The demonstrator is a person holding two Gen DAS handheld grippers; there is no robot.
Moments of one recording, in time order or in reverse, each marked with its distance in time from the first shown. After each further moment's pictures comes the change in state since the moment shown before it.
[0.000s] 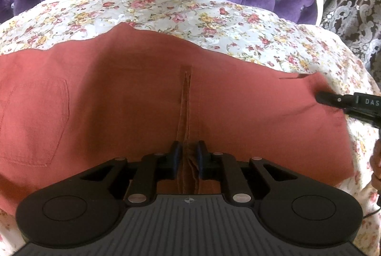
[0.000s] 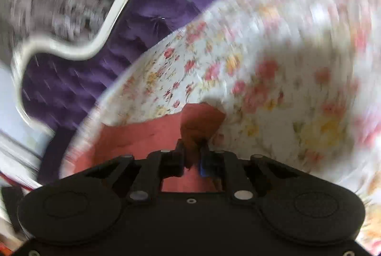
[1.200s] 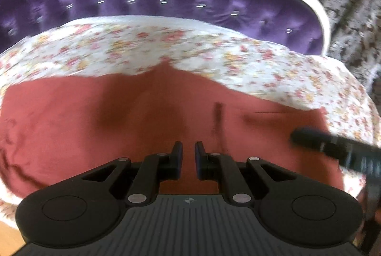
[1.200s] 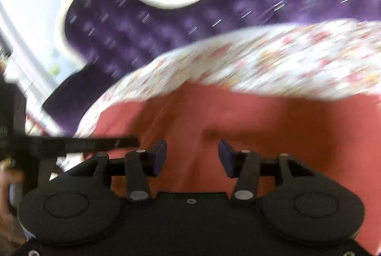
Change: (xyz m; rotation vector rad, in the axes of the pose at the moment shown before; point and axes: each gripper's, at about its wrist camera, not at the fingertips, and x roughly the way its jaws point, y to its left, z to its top) left arm -0.058 0.028 0.019 -0.027 -0.097 0.028; right arm 0.010 0.143 -0.044 -0.286 0.004 0.096
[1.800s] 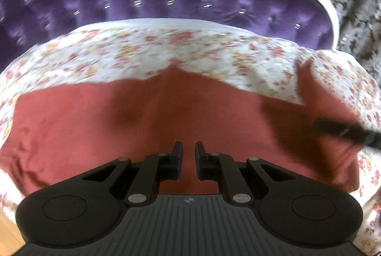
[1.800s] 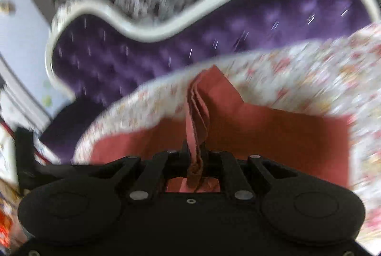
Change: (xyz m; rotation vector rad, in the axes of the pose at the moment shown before) left arm -0.002 0.006 -0.001 0.000 0.012 0.100; right arm -0.017 -0.019 0.031 0.060 -0.003 -0.010
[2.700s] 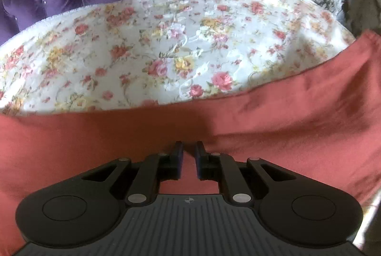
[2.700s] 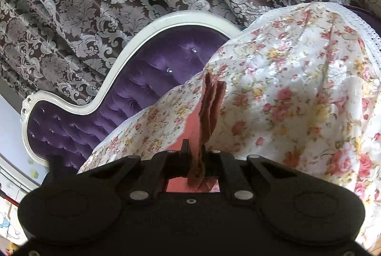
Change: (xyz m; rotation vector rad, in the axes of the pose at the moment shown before) left arm 0.112 -0.273 0.008 0.308 0.124 -0.131; right arm -0.223 -0.246 -0.023 0.334 -0.224 -0.098
